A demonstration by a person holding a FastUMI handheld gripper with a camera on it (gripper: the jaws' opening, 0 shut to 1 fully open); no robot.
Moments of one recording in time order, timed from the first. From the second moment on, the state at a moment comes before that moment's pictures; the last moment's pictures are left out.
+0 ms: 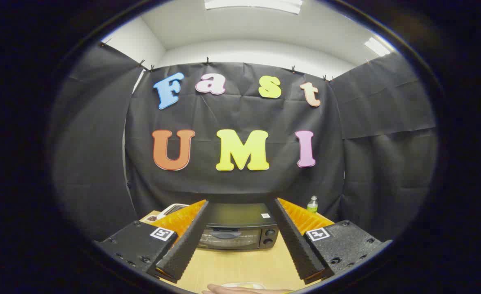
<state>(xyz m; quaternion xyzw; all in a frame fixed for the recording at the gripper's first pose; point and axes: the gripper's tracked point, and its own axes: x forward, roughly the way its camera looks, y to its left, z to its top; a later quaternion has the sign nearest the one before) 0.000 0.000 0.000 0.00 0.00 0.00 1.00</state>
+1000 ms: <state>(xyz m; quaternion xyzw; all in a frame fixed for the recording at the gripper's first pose) 0.106 0.018 -0.098 -0.03 0.05 0.03 1.00</state>
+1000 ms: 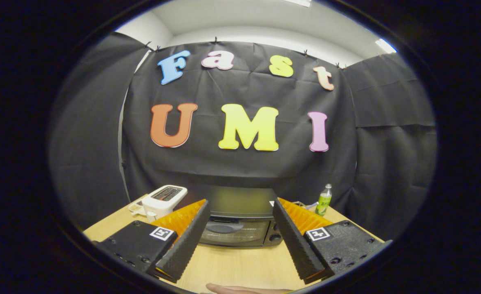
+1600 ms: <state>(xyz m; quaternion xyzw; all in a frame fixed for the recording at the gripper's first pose) 0.212 0.044 -0.201 -0.02 0.16 0.03 0.99</state>
